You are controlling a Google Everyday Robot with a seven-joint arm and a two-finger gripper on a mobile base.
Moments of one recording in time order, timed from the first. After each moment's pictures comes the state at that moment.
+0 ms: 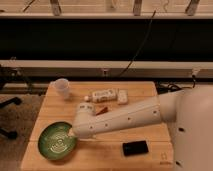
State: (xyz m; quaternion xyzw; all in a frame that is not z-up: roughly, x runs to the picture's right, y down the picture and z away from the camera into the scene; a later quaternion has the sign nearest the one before) arm -0.123 0.262 0.767 -0.16 -0.24 -0.65 0.71
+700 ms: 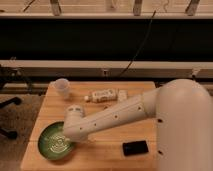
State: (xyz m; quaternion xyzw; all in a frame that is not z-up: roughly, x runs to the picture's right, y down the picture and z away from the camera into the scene) arm -0.141 0.283 0.774 -0.19 -0.24 -0.67 0.67
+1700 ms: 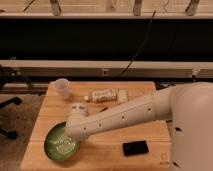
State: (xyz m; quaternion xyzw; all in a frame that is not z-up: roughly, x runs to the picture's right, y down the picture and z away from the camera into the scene) arm -0.131 0.255 0.741 -0.15 -0.24 -0.69 0.67
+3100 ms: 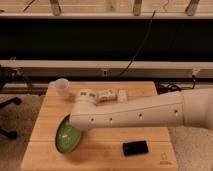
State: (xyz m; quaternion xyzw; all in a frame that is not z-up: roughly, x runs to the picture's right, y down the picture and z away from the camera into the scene) arm -0.099 0.186 0.687 -0.11 -0.22 -0.69 0.68
